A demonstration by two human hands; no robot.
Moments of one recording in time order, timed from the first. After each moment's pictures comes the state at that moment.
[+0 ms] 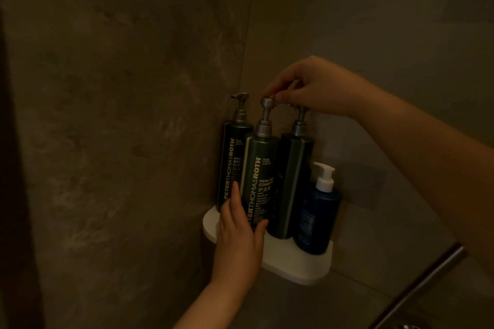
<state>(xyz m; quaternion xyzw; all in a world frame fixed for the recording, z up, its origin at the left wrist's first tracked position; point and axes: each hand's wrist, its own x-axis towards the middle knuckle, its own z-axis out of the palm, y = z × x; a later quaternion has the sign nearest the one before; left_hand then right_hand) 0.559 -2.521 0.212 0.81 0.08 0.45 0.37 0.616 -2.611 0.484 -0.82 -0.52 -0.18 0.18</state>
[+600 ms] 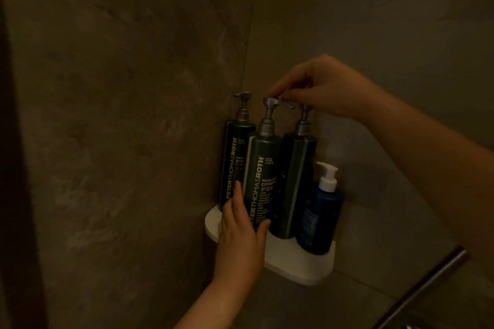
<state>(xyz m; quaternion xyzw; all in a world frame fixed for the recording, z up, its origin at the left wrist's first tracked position) 0.558 -2.519 0.211 0.81 0.08 0.44 0.37 0.622 -2.617 0.479 -0.79 -0.54 -0.16 0.24</state>
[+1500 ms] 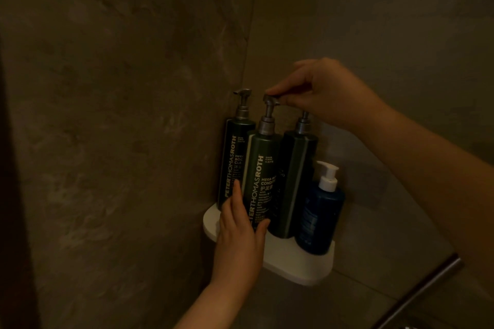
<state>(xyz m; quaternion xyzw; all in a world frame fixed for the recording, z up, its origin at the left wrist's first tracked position) 0.558 -2.521 0.212 0.81 0.09 0.45 0.36 0.623 -2.611 0.467 -0.74 -0.58 -0.27 0.19</state>
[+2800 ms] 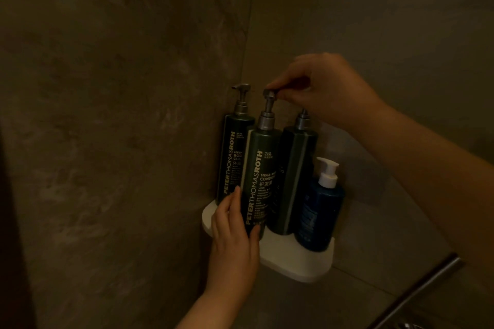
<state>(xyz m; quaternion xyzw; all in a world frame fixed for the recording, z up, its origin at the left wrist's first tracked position) 0.550 -2.522 0.197 0.82 0.09 0.48 0.30 0.623 -2.611 0.461 -0.74 -0.56 -0.30 0.21</state>
